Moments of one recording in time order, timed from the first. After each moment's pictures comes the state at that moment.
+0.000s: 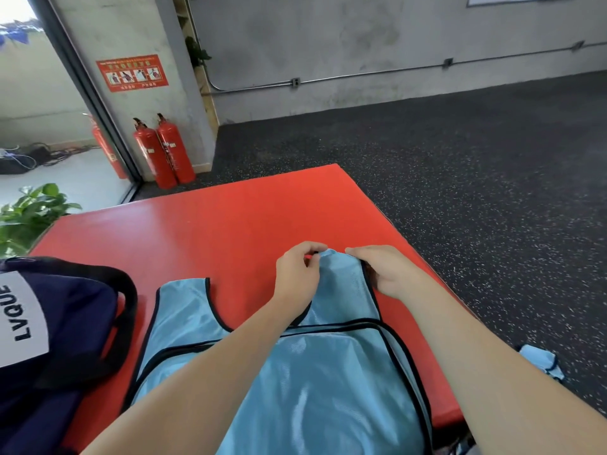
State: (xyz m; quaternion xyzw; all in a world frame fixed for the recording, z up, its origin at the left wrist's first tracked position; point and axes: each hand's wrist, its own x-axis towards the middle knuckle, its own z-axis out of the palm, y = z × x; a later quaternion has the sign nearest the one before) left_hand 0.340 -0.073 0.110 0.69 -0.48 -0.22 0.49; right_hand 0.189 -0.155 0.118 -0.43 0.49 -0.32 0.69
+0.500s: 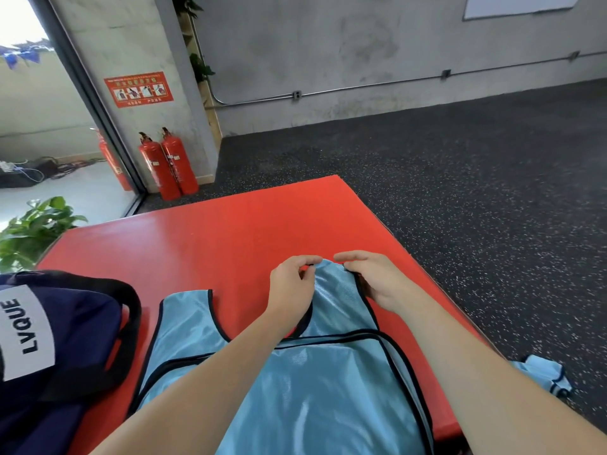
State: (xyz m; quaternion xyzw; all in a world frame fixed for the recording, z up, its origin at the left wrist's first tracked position) left_hand 0.350 -0.064 0.113 0.70 -0.49 -0.19 0.48; right_hand 0.191 -0.145 0.125 -0.52 0.46 -0.29 0.66
